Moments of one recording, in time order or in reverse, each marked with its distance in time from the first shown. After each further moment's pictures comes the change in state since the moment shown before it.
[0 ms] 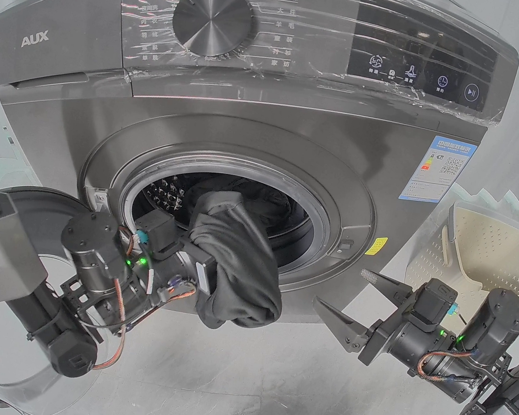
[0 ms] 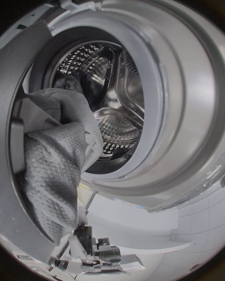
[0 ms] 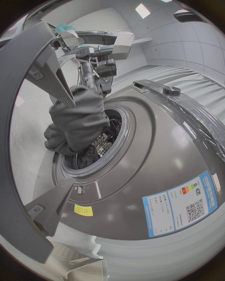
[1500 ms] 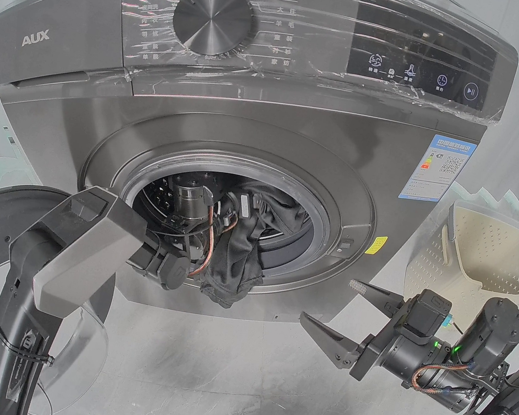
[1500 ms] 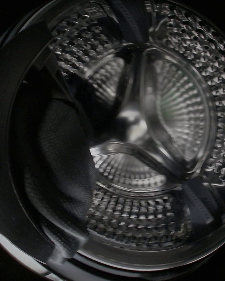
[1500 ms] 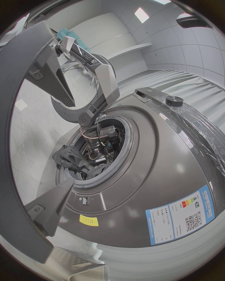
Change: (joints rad) left arm 0.125 0.525 -1.039 0.529 0.200 -0.058; right arm 0.060 -0.004 0.018 0.001 -0.001 0.003
